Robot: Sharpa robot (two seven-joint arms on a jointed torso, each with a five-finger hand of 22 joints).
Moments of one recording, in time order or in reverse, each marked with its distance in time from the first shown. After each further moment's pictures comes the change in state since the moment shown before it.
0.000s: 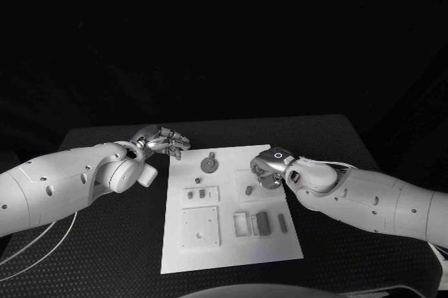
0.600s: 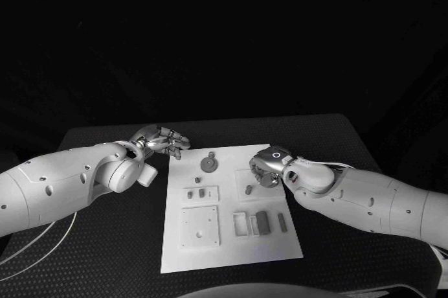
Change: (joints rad) left arm 0.000 0.000 0.000 0.002 0.000 0.000 -0.003; left_hand 0.000 0.000 0.000 0.000 0.000 0.000 0.000 0.000 -0.001 0.000 0.000 0.000 0.001 0.000 0.000 0.000 0.000 0.002 0.000 0.000 0.000 0.000; right arm -0.010 0.017 0.003 -0.022 -0.048 -0.026 -0.016; right_hand -0.016 0.076 0.014 -0.006 0.000 0.079 -0.032 0.036 0.020 0.085 -0.035 -0.001 0.000 0.069 -0.044 0.038 0.054 0.016 0.085 -0.007 0.004 0.009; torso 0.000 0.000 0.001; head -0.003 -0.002
